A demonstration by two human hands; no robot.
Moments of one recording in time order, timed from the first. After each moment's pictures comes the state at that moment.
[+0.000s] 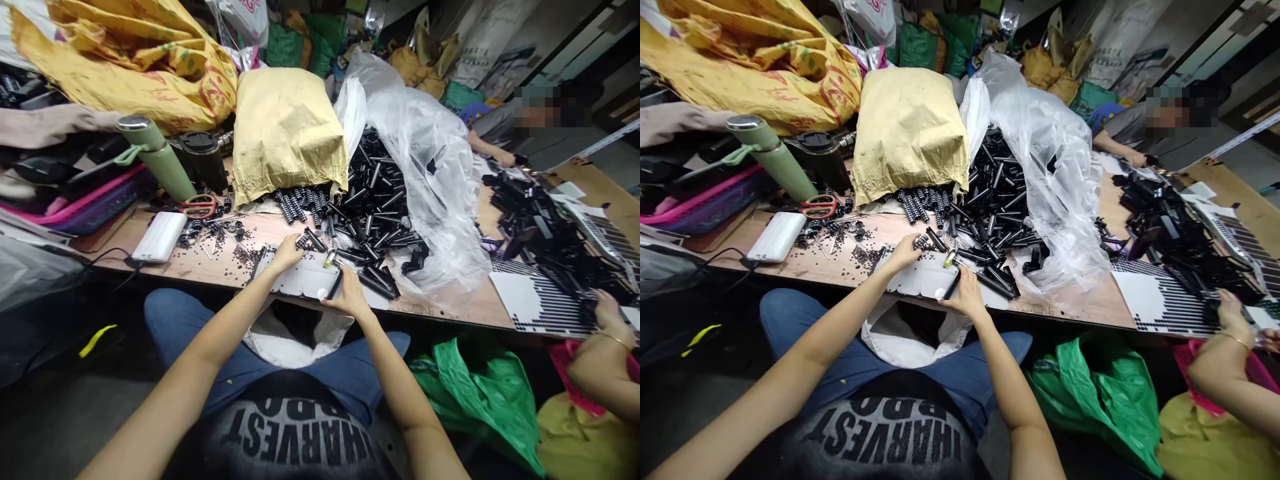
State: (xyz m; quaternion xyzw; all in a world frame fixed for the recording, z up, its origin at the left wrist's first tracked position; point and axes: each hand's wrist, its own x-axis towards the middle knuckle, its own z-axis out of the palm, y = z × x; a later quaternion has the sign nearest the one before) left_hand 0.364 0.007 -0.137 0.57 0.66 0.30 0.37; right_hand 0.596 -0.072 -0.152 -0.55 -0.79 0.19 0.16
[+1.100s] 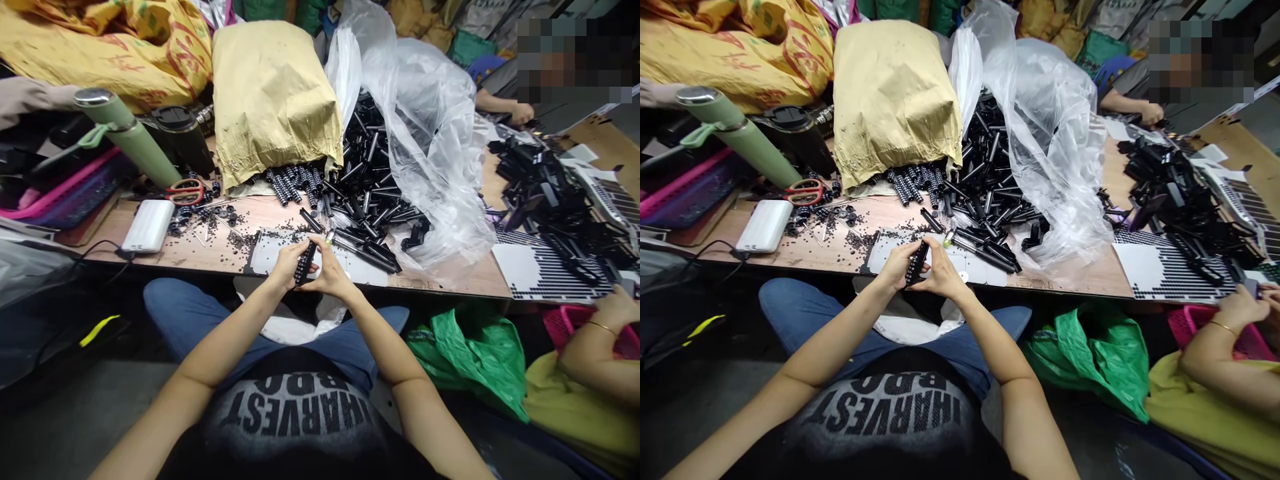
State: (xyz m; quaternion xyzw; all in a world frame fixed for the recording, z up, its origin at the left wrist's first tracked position) left_hand 0.402 -0.079 -0.093 0.17 0.50 0.49 0.69; right_hand 0.543 -0.077 -0.102 -0.36 -0.83 0.29 0.29
